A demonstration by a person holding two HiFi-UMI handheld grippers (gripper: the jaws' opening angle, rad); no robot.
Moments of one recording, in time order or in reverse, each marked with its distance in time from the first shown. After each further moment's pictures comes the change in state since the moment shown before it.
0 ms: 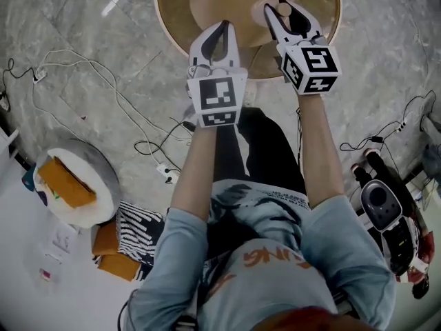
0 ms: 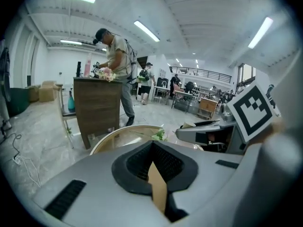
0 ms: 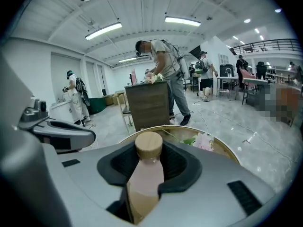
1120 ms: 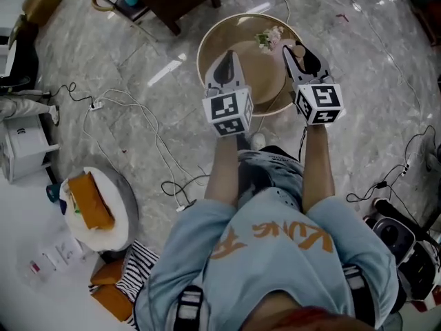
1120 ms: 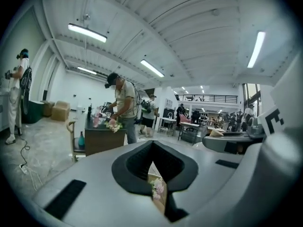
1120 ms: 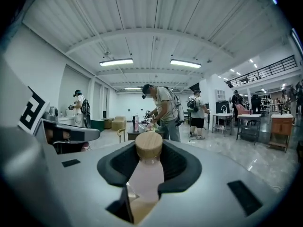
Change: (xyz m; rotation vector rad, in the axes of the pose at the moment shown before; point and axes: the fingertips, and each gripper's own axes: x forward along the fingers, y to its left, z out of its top) left arm -0.205 -0.097 0.251 -0.053 -0.360 0.119; right arm -0.278 0.022 0.247 -0.125 -0.361 -0.049
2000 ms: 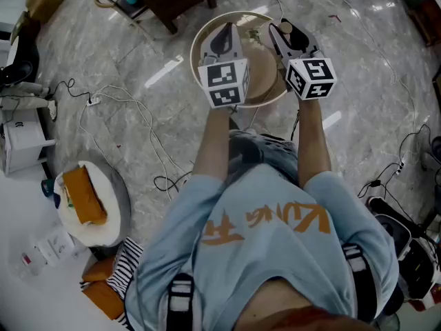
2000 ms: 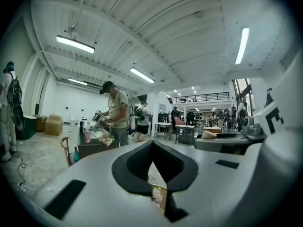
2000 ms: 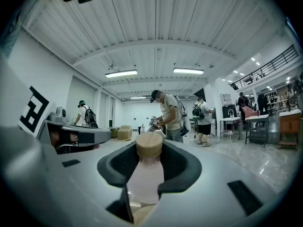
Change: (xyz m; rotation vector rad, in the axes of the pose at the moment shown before) left arm -0.013 -0.055 0.054 0.116 -0.073 -0.050; right arm -0.029 0.001 0.048 0.023 -0.112 0.082
